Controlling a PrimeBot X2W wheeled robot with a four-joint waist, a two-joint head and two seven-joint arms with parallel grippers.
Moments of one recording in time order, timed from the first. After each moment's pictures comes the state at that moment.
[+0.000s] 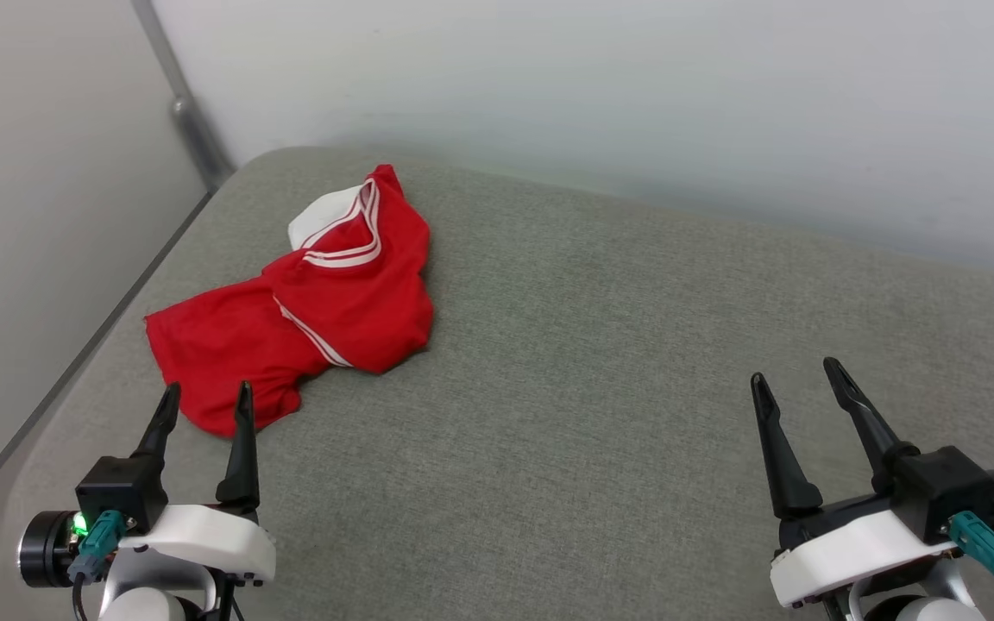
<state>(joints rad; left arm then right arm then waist) -0.11 0.11 0.10 0.23 -0.10 -0.12 -0.26 0.00 -0.05 0.06 -0.07 0.06 0.13 -0.10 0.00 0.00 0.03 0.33</state>
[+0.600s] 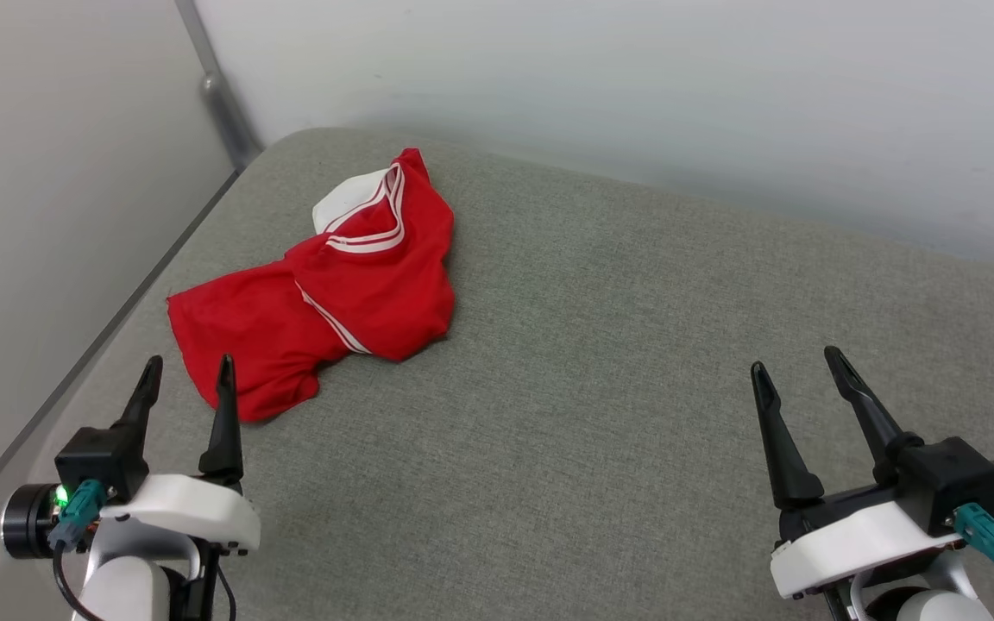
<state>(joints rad) -0.17 0.14 0.12 0.27 -0.11 -0.13 -0.26 -0.01 -0.05 0.07 -0.10 0.06 0.13 -0.09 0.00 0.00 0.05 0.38</state>
